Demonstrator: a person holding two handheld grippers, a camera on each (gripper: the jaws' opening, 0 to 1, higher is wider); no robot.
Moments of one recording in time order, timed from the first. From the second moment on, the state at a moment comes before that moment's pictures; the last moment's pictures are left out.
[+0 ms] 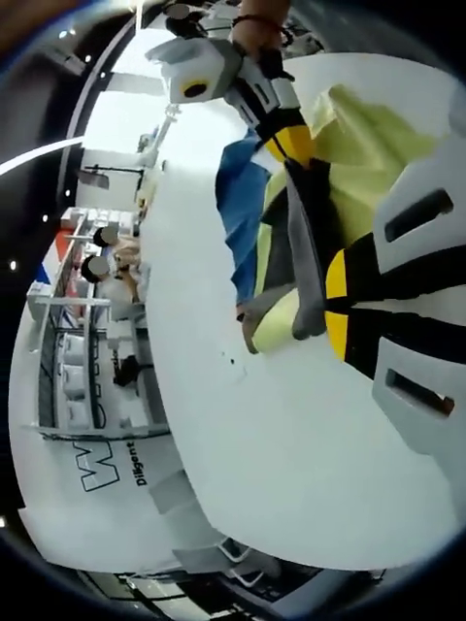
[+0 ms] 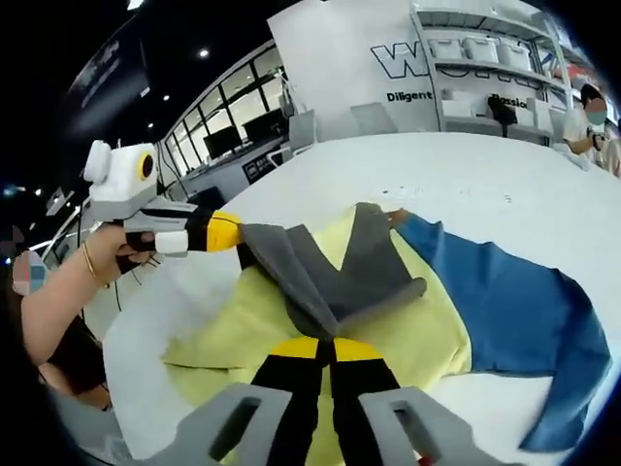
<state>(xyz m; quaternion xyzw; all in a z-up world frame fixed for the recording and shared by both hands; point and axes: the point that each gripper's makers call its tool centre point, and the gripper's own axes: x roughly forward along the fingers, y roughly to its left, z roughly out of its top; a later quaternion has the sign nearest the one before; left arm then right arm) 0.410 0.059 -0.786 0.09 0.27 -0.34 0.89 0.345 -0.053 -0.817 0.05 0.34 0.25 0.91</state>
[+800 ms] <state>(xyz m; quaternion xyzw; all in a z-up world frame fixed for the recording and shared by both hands) 0.418 0.023 -0.689 0.10 0.17 -0.37 0.91 0.342 -0.037 -0.799 0.07 0.31 0.27 0.91</state>
